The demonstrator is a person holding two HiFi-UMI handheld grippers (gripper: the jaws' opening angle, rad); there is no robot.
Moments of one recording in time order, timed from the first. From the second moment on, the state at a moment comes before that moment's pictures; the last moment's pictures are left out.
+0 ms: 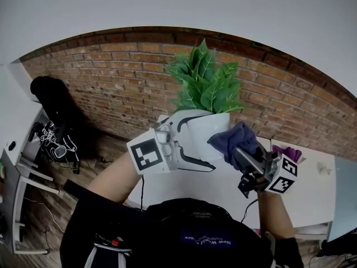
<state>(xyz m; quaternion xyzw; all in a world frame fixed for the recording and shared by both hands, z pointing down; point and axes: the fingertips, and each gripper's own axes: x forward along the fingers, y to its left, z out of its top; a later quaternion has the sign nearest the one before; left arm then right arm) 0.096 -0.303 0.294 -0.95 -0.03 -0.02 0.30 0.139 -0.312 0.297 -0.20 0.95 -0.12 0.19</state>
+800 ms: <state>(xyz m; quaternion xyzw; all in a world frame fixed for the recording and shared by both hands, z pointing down) 0.084 -0.283 0.275 -0.95 -0.08 0.01 0.29 0.133 -0.345 0.305 -0.27 0.95 -0.10 0.14</state>
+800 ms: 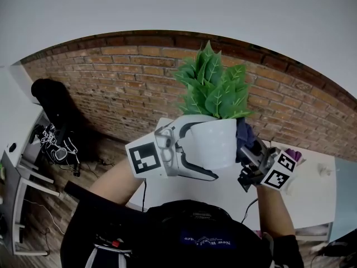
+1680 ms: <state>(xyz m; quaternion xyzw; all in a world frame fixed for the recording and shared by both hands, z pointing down) 0.107 -0.267 0.285 -0.95 -0.13 0.01 0.28 0.127 -0.351 0.339 -0.25 0.96 -0.05 0.08</state>
